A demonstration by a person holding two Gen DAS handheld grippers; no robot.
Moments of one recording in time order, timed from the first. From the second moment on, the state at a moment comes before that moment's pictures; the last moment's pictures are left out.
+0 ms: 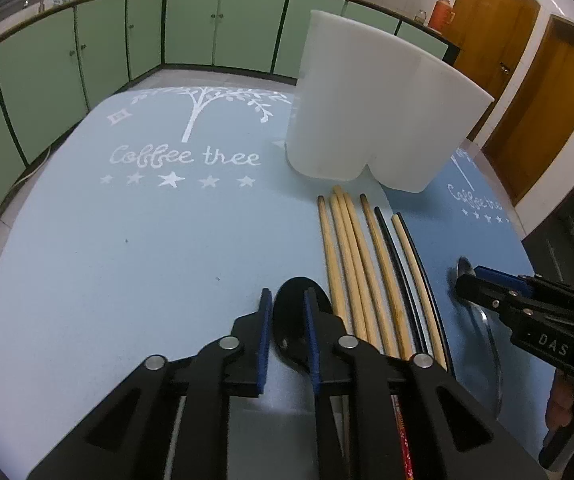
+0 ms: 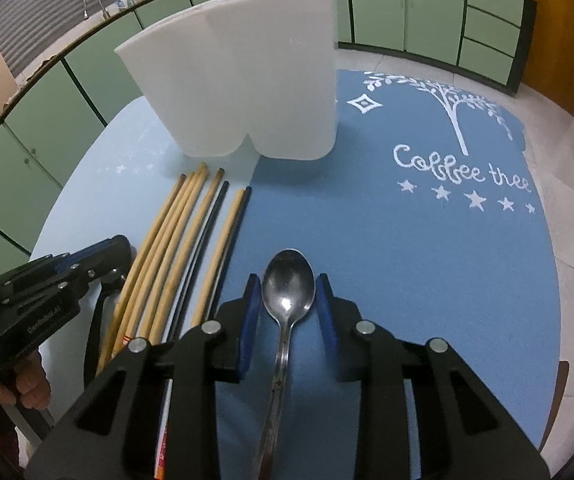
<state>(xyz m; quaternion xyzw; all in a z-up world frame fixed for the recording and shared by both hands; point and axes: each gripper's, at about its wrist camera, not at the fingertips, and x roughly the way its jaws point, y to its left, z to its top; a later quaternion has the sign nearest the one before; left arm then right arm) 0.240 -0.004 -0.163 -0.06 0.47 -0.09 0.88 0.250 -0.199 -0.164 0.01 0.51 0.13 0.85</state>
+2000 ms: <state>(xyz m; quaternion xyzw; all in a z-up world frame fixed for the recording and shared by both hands) 0.331 -0.037 0.032 -0.04 0.11 -0.11 0.99 0.322 -0.237 0.031 0.05 0.21 0.18 0.96</state>
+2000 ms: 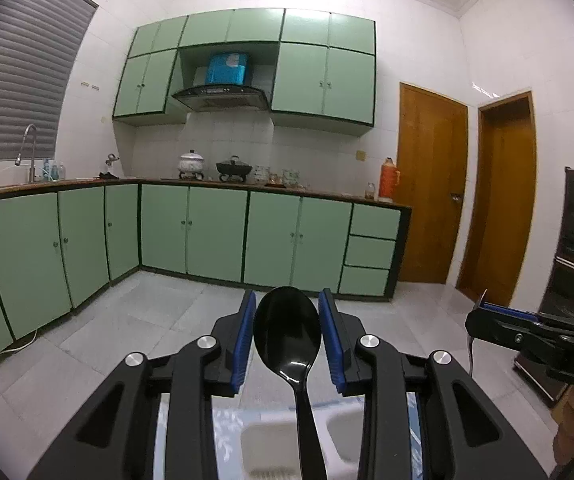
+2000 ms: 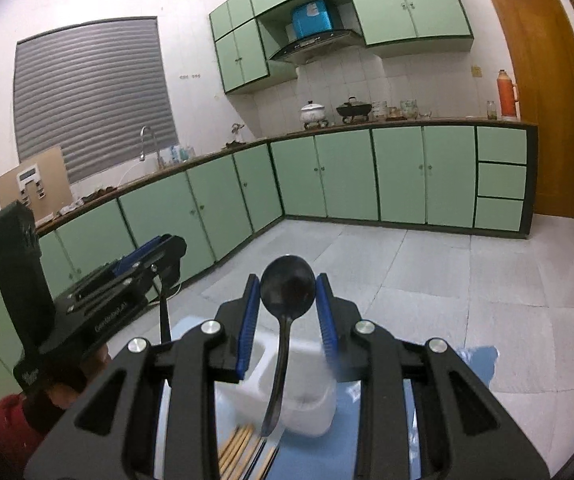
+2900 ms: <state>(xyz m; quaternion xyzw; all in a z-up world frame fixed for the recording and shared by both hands) 0.339 -0.017 -0.028 -0.05 0.17 -0.09 0.98 0.338 -0.225 -0.048 0.06 0.26 0.15 0.95</state>
